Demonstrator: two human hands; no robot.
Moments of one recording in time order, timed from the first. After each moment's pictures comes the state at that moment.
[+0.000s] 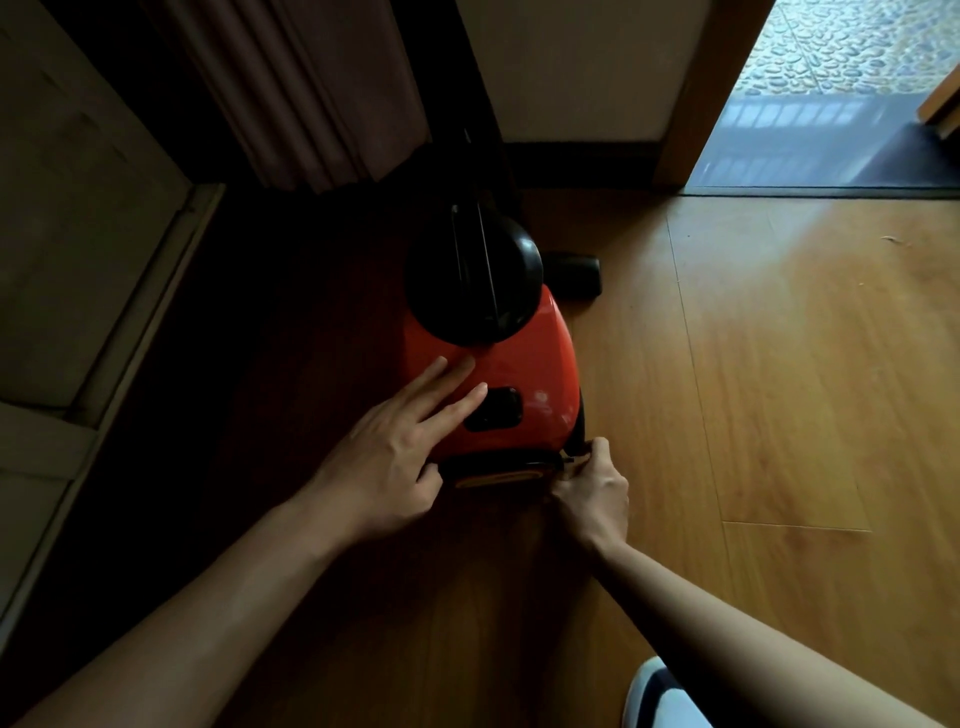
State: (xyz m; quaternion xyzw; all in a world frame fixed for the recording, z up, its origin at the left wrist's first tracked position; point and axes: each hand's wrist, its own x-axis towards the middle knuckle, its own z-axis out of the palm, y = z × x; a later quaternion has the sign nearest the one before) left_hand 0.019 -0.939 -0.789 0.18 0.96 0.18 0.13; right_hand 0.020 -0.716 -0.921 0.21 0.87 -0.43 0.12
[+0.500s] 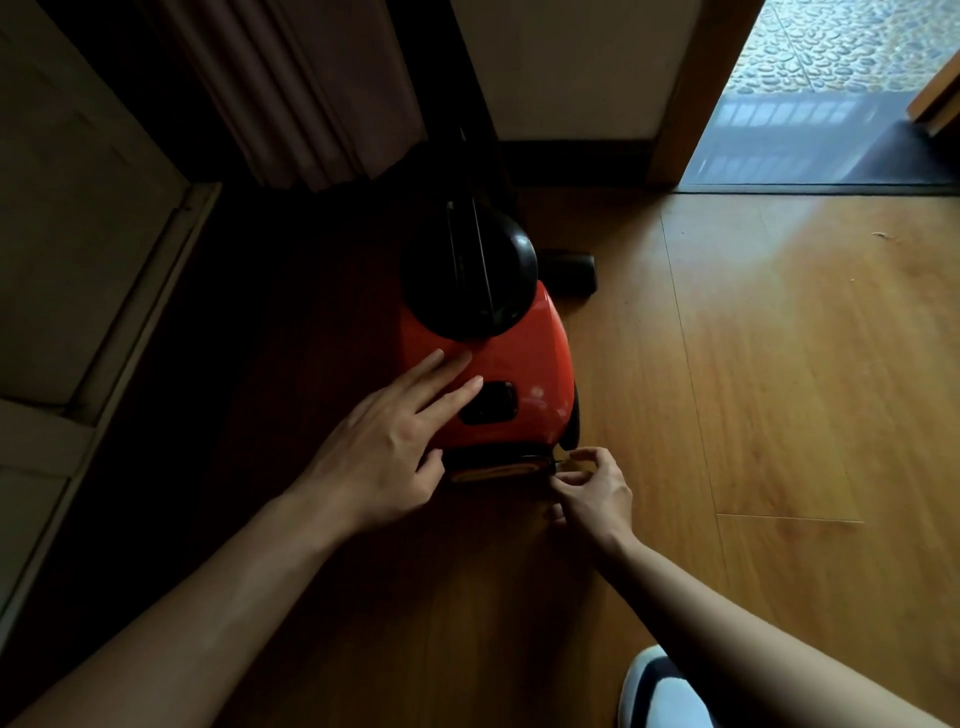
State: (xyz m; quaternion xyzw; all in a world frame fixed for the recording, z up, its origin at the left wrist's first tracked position) left_hand 0.019 -0.938 -0.785 0.19 0.97 0.15 0.09; right_hand 0.028 -0.701 -0.912 0.27 0.74 -0.59 0.20
